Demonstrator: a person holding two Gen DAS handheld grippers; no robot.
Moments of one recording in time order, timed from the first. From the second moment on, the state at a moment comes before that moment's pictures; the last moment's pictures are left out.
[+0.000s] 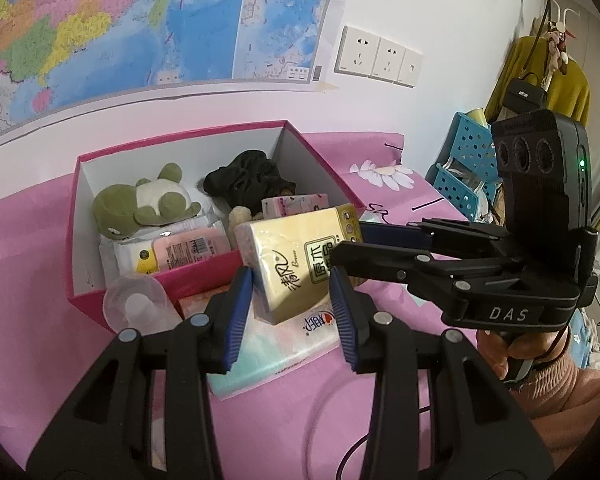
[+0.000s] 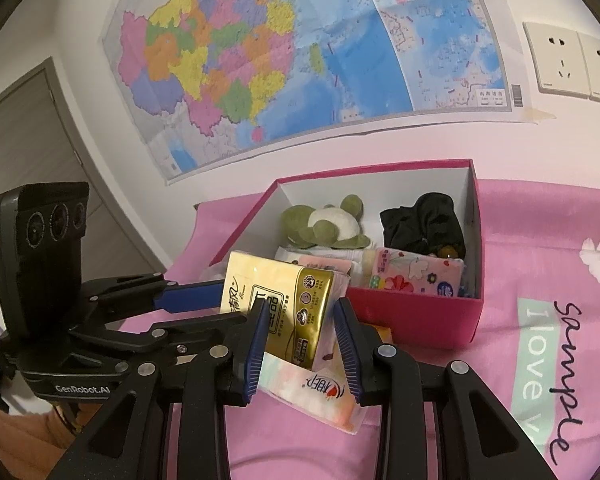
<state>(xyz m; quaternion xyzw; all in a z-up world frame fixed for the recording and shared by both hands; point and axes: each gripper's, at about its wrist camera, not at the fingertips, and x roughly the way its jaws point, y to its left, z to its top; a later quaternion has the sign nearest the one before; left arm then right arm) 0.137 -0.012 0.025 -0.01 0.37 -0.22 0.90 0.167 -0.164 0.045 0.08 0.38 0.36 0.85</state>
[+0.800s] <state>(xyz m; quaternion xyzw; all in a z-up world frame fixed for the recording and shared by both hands) 0.151 -0.015 0.040 0.00 0.36 -0.22 0.91 0.179 -0.164 0.056 0.08 0.36 0.36 0.86</state>
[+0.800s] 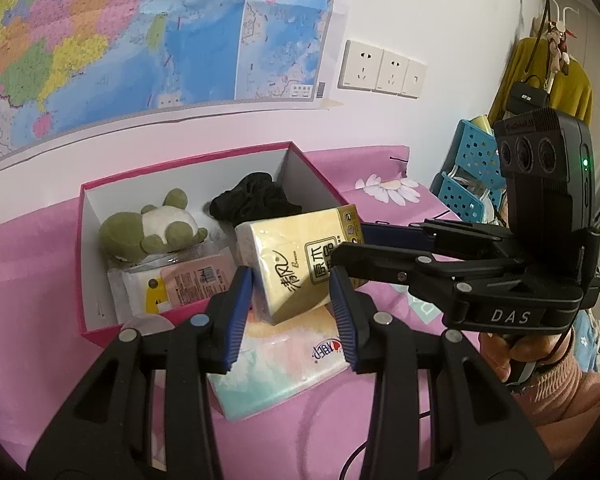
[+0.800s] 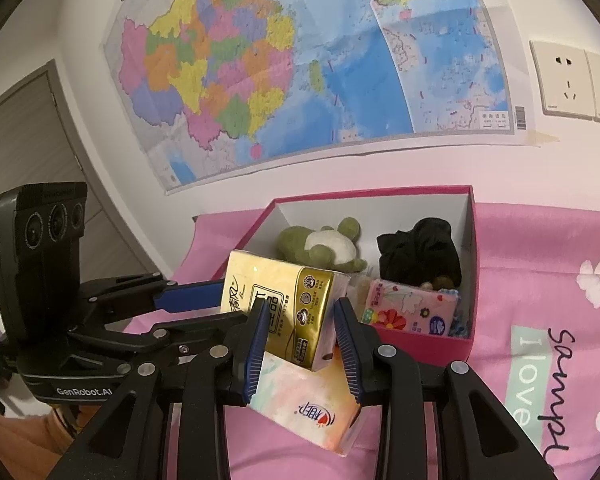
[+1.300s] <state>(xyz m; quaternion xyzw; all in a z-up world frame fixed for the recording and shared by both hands) 0.163 -0.016 0.043 0.00 0.35 -0.21 0.91 0.189 -0.163 0.060 0.07 0.36 0.36 0.86</state>
